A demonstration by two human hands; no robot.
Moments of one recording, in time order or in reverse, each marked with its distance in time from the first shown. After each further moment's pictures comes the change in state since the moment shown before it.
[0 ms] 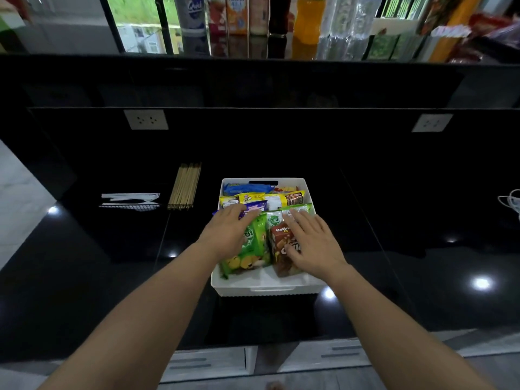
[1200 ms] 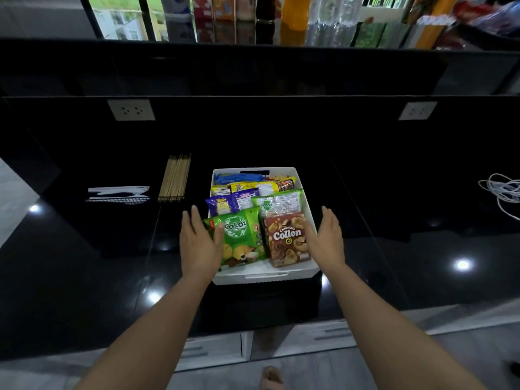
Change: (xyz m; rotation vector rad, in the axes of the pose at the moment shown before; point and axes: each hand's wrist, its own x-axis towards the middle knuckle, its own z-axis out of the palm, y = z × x) left_hand -0.051 0.013 0.043 -0.600 0.279 -0.689; right_hand -0.026 0.001 0.005 0.702 0.157 0.685
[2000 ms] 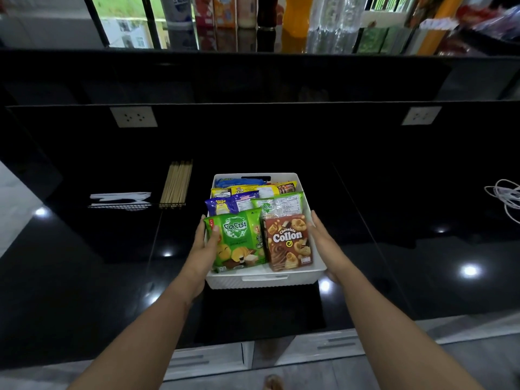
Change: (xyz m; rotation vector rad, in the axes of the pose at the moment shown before) left_hand 0.007 0.001 -0.006 -0.888 -0.358 -0.255; right_hand 0.015 0.002 -0.007 0.717 -0.444 0.240
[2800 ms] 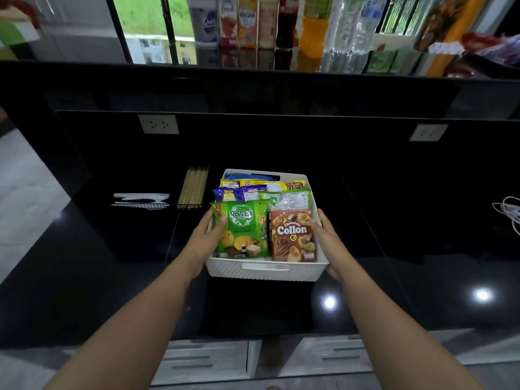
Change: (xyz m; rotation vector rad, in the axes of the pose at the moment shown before) left_hand -0.005 0.036 -0.029 0.113 -0.027 0.111; right_hand -0.006 -0.018 0.023 0.078 0.045 -0.060
